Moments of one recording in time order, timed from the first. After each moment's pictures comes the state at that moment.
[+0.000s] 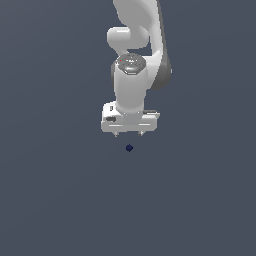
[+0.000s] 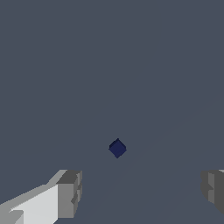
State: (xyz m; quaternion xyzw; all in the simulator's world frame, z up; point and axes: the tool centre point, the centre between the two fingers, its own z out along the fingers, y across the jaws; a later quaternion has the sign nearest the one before) arm -0.005 0.003 0.180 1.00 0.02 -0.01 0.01
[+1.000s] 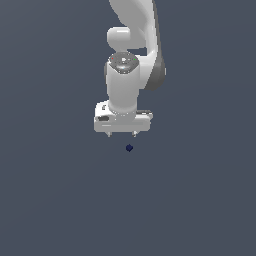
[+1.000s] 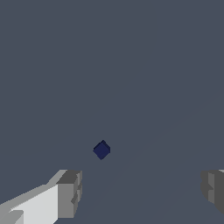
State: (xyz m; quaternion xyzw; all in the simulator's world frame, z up) arm 0.000 -0.023 0.185 1.00 0.03 0.00 0.02
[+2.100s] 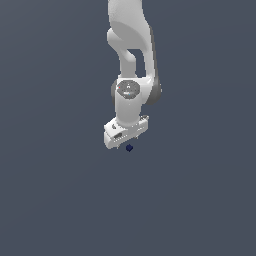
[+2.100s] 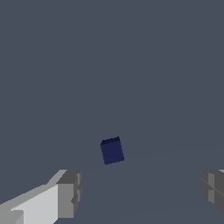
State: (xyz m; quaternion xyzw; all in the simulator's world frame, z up) arm -0.022 -0.005 0.099 0.96 0.27 0.00 0.01
